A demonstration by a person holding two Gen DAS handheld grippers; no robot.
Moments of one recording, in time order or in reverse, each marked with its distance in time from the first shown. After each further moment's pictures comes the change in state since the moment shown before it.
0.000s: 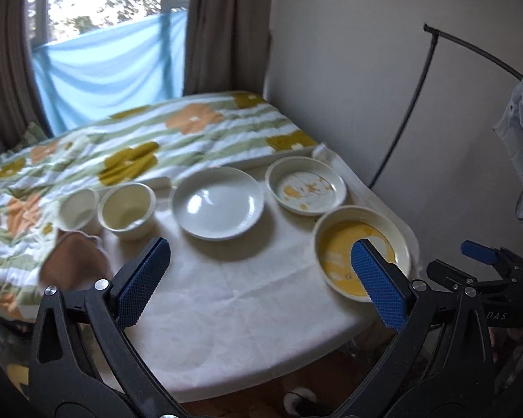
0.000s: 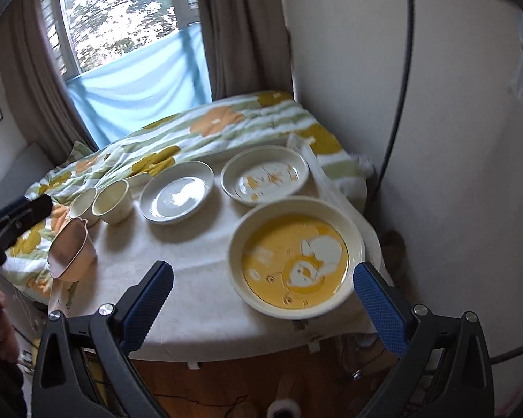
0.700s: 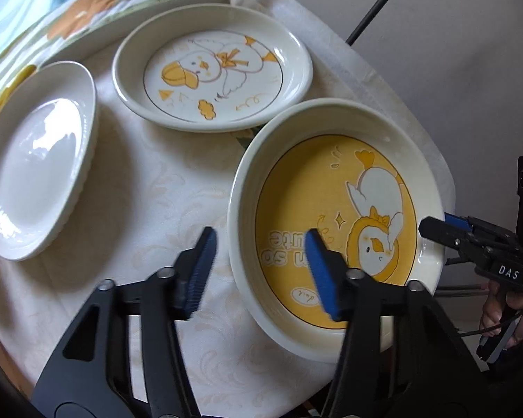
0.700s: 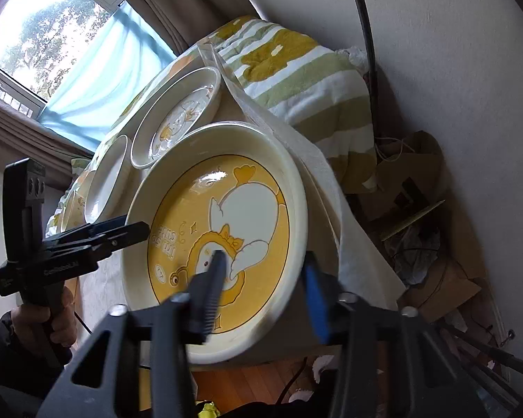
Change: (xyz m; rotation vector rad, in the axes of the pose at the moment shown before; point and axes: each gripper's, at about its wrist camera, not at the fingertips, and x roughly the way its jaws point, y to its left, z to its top) left arm 0.262 -0.072 -0.021 0.103 0.533 -0.236; right arm 0.133 -0.133 -0.003 0.249 0.274 0.147
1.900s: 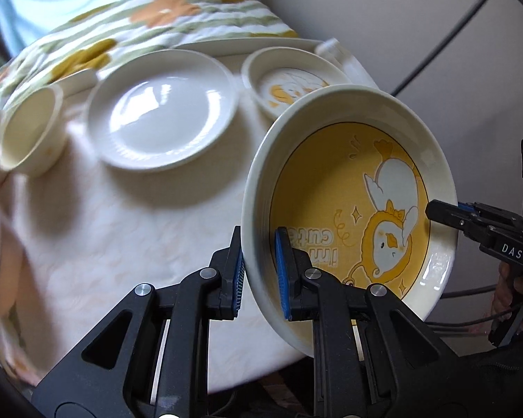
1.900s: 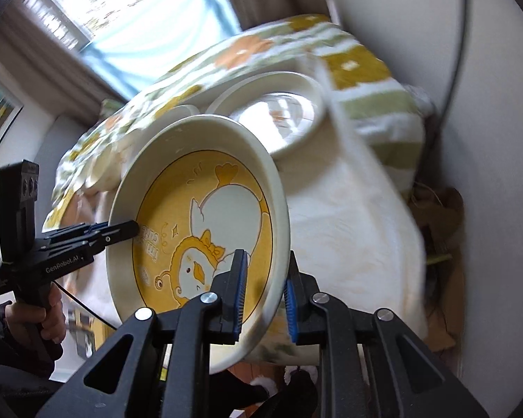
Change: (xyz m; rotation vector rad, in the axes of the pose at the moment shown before) left arm -0.109 0.043 -0.077 -0.255 -0.170 0.111; right arm -0.003 0.098 0.034 -0.349 0.067 0.065
